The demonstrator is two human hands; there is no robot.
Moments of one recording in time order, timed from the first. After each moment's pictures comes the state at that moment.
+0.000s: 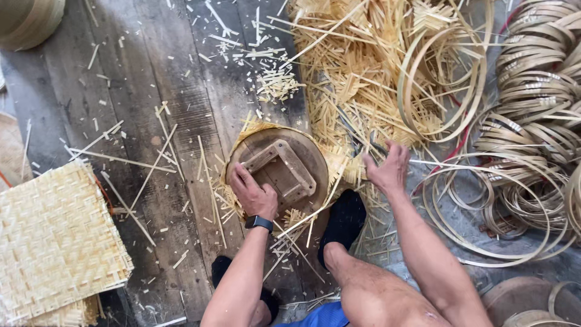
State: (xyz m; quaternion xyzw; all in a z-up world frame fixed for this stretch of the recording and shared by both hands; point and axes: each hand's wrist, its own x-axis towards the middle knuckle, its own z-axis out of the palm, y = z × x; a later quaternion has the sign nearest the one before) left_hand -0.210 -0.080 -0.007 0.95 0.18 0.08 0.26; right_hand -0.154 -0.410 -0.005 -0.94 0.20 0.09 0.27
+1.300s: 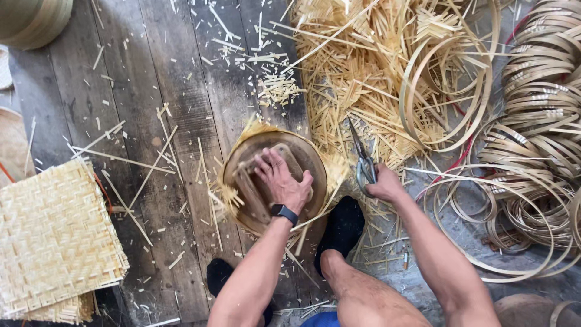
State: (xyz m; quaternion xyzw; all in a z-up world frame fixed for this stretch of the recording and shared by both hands) left_hand -0.167 -0.154 0.005 0.95 0.12 -0.06 0.27; right_hand -0.155 -0.466 -0.064 -0.88 0.12 0.39 0.25
